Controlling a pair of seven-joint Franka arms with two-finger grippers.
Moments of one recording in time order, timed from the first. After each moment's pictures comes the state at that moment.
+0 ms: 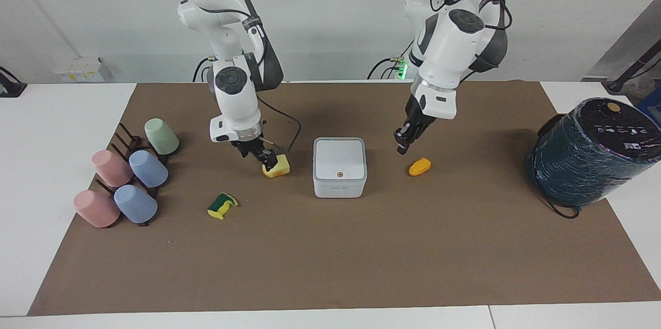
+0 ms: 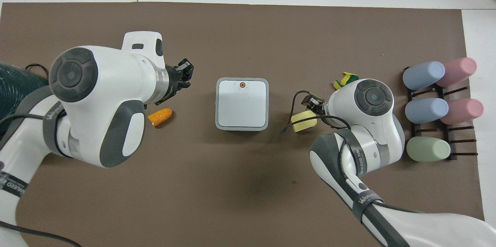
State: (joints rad) left arm -0.54 0.10 0.10 -1.87 -0.16 2.26 -1.07; right arm 0.31 0.19 0.00 -2.12 -0.01 2.34 0.96
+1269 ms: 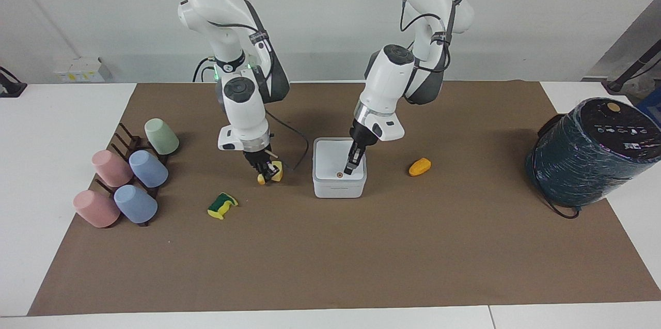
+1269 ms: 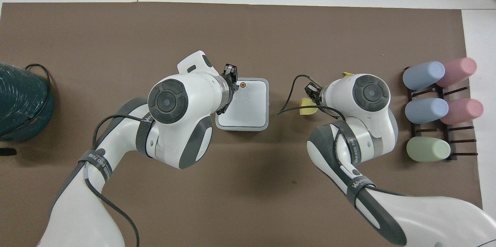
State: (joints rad) left arm -0.70 0.29 0.11 -1.87 -0.23 2.55 -1.62; right arm 0.30 0.26 -0.02 -2.05 -0.01 2.46 1.08
